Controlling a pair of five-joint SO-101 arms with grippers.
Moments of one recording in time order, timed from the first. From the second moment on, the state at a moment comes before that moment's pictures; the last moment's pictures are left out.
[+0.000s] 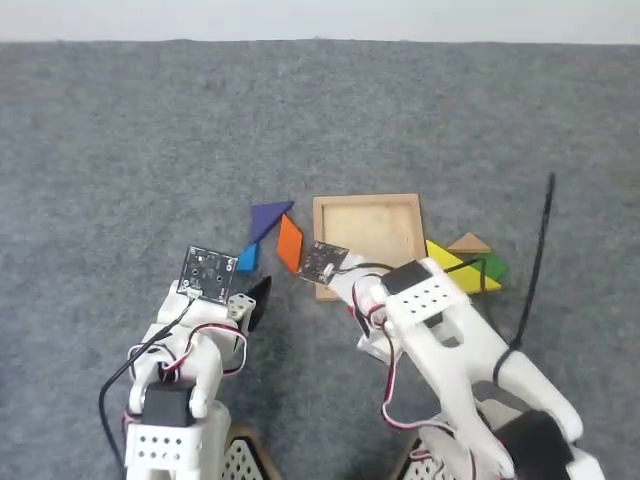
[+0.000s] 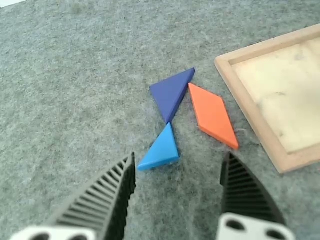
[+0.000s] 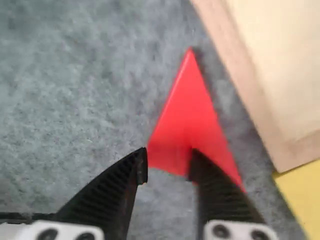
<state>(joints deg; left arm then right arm) -2.5 -102.9 97.0 56.8 -7.4 -32.0 -21.0 52.5 65.7 32.2</state>
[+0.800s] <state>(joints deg) -2.5 -102.9 97.0 56.8 -7.4 -28.6 -13.0 52.0 63.7 59.1</state>
